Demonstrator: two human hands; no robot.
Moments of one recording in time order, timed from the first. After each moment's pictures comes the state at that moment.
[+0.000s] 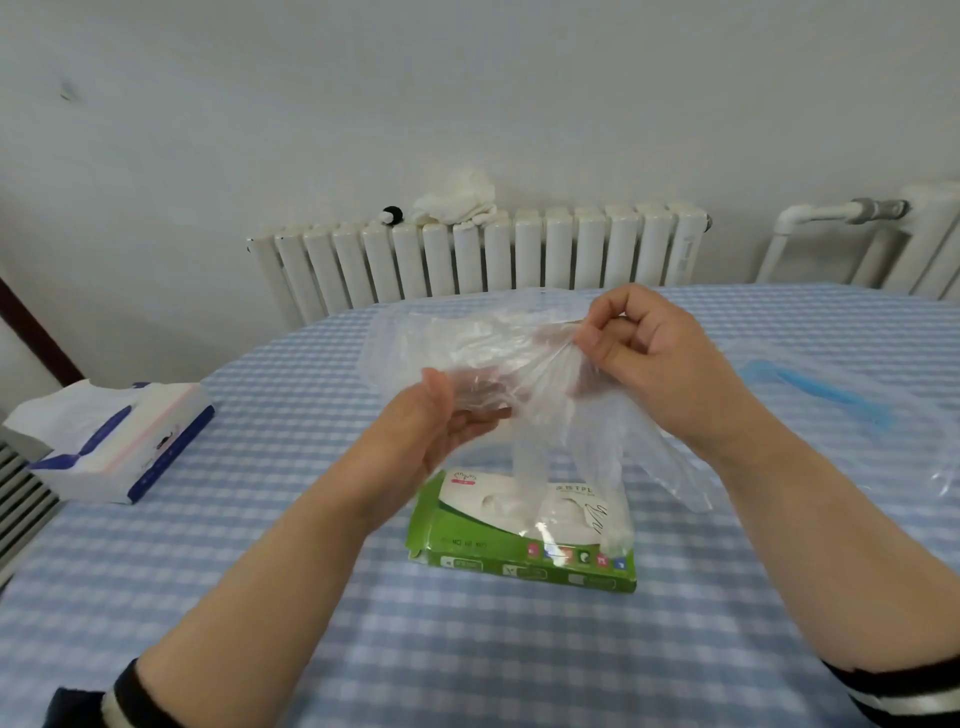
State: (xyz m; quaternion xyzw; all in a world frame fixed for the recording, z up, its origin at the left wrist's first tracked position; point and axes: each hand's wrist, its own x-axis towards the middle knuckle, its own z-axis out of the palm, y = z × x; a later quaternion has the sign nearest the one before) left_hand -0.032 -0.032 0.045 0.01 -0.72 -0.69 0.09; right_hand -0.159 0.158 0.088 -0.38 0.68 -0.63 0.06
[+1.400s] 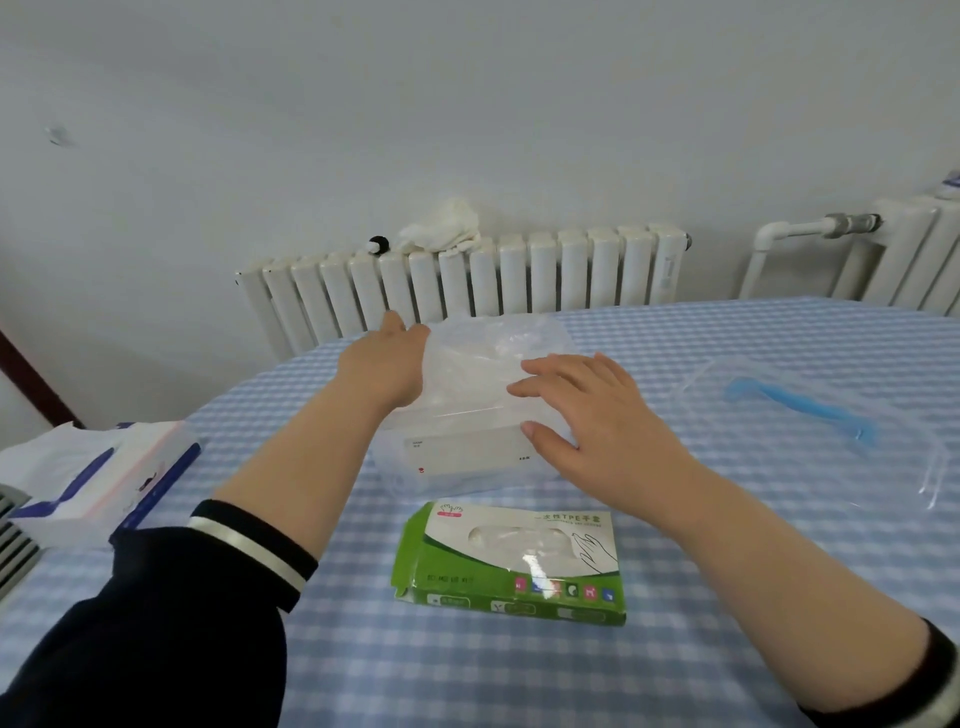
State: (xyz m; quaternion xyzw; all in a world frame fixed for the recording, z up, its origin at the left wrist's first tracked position) left_hand -0.138 -0.088 0.089 0.23 -0.97 0.06 0.03; right_hand -0.172 0.147 0.045 -0.49 0.82 -0.26 -0.15
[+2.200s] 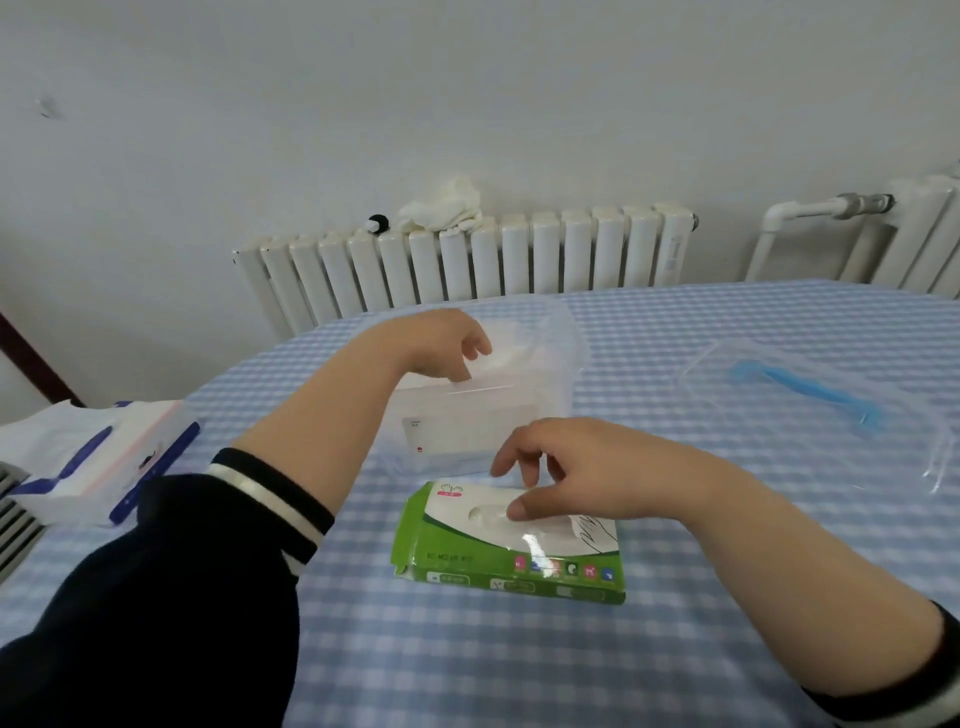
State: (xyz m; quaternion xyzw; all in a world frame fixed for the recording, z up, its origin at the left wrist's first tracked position) left_hand -0.155 -0.060 0.110 0.10 -0.98 -0.10 -0.11; right_hand -0.158 0.149 0.058 -0.52 0.81 -0.18 0.19
